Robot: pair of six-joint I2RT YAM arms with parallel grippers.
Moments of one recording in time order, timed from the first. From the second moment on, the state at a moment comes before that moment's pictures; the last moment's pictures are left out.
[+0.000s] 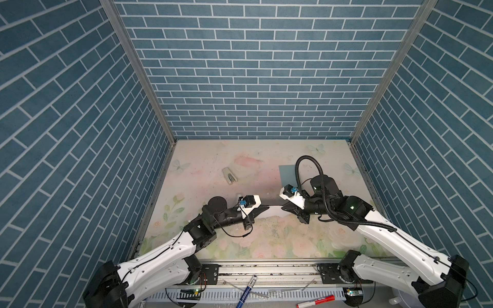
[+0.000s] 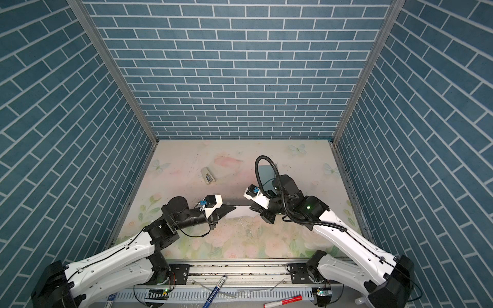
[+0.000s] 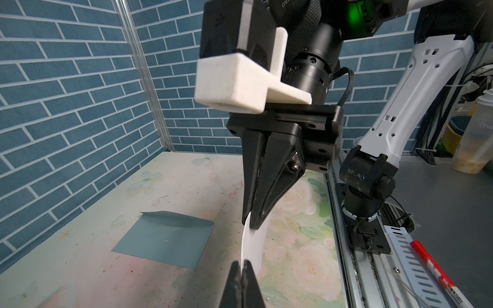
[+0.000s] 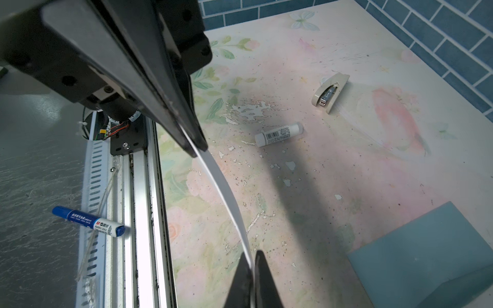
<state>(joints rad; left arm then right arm) -0.82 0.88 0.46 0.33 0.46 0.13 0.79 1.01 0.92 -0.63 -0.41 -0.35</state>
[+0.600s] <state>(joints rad) -0.82 0.87 0.46 0.32 0.45 0.13 0.79 0.98 0.92 -0.67 -0.33 -0.36</state>
